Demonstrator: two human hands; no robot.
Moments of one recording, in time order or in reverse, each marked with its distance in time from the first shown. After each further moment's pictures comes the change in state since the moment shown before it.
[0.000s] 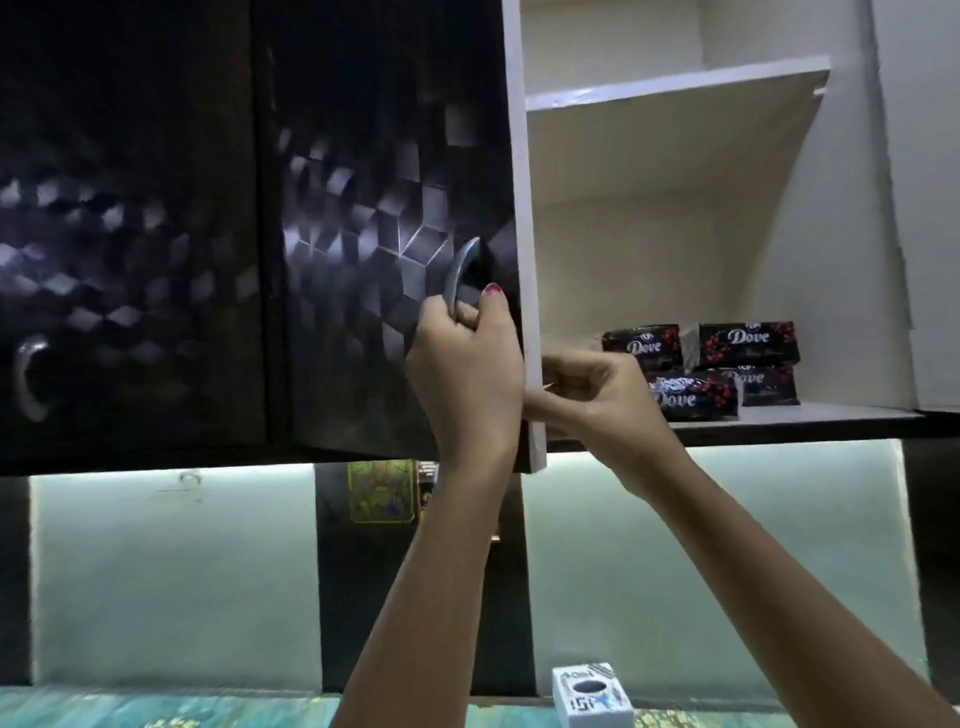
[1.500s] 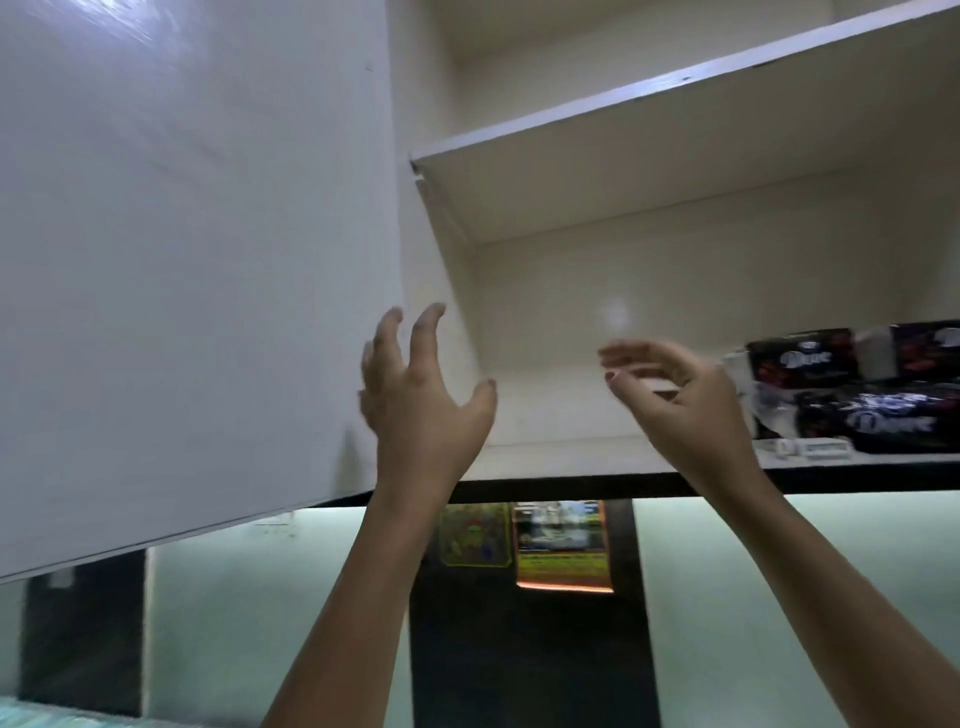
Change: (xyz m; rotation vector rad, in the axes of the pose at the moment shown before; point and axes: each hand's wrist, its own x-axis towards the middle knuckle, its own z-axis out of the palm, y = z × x) left_hand 0.117 -0.104 -0.080 0.659 -0.030 0.387; right_hand 0.073 0.087 0.037 -0.376 0.311 -0.189
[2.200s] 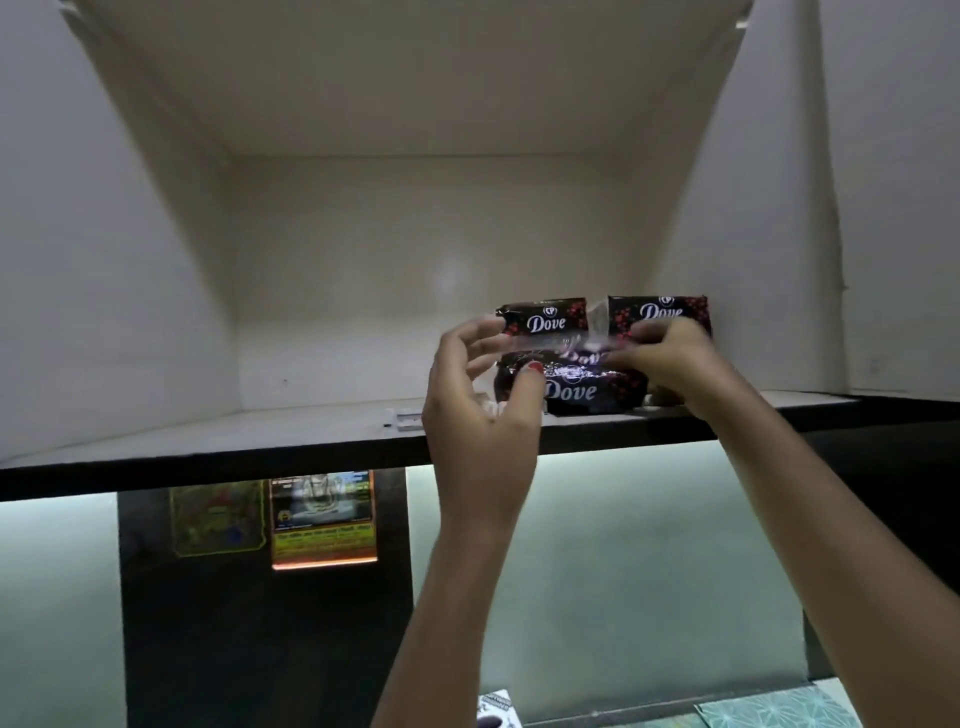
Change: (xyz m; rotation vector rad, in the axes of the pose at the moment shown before) left_hand -0.094 0.162 0.175 -1.016 -0.151 -0.165; right_hand 0.045 0.125 -0.215 -0.424 0.096 0.675
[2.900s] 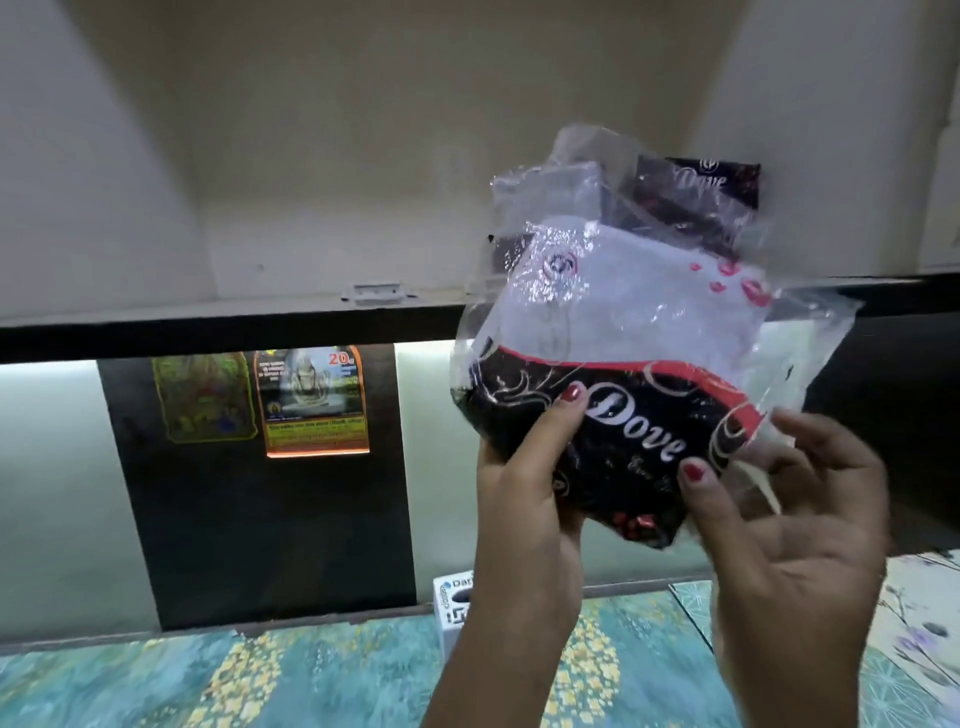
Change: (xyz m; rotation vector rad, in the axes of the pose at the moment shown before) left_hand -0.089 -0.057 0.021 -0.719 -0.025 -0.720; right_hand -0.187 0.086 0.018 0.781 0.310 -0.322
